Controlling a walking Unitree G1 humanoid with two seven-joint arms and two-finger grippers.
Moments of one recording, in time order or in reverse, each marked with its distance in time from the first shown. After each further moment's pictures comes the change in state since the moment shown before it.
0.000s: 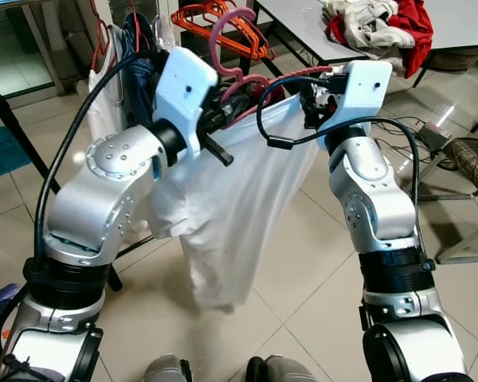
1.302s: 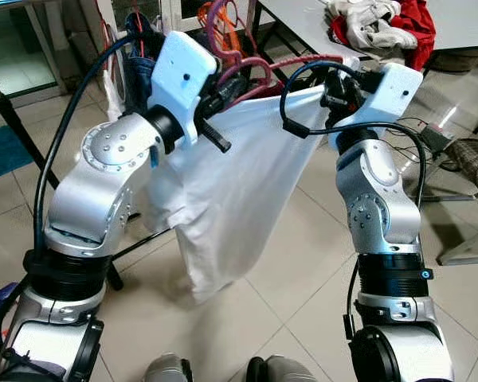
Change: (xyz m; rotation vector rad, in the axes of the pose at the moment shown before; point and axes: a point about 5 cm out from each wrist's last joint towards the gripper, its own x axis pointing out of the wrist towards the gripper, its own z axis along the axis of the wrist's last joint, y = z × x) left arm 0.001 0.013 0.012 0.071 -0.067 0.065; right arm -0.005 -0.012 0.006 0.301 -0.082 -0.028
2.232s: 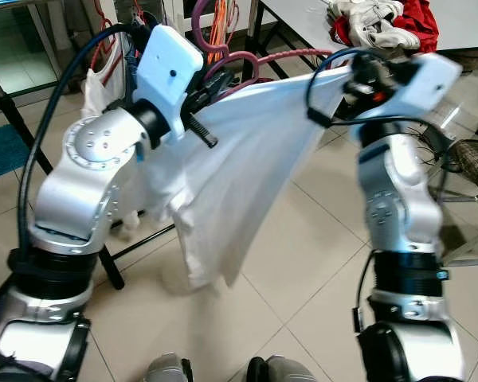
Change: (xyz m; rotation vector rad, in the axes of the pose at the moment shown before) left arm -0.009 0.014 0.001 0.090 0.007 0.002; right arm 0.001 -0.025 0.027 0.004 -0.123 -0.001
